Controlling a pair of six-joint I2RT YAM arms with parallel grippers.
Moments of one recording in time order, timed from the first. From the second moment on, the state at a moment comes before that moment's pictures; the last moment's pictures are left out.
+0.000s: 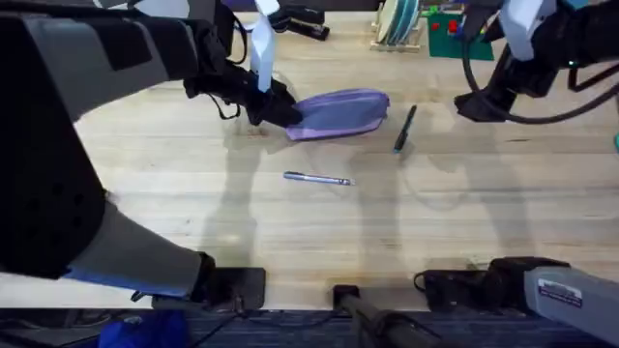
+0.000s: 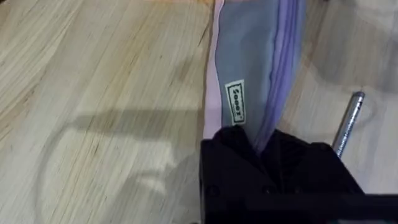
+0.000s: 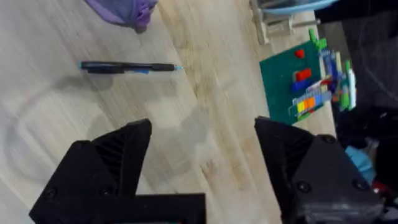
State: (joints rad) left arm -0.09 1.71 1.08 -0.62 0.72 0.92; right arm 0.00 1.30 1.21 -0.88 -0.18 -1.17
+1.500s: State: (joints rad) left arm -0.09 1.71 1.08 -0.62 0.72 0.92; right arm -0.16 1.53 1.21 -0.98 -0.88 -1.27
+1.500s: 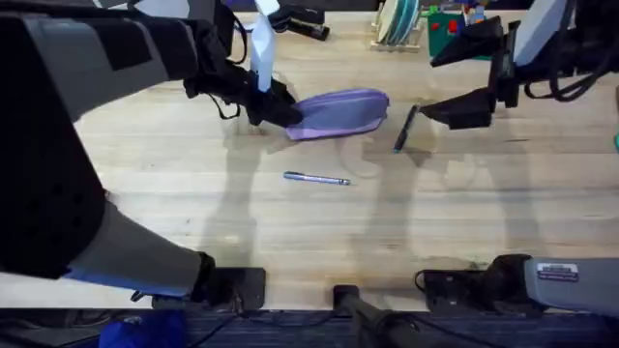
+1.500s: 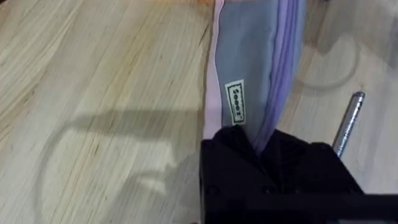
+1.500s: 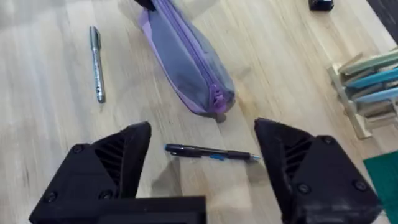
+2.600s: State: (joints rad) left arm -0.09 1.71 1.08 -0.62 0.72 0.92; right arm -0.16 1.54 1.21 -0.94 -0.78 -1.26
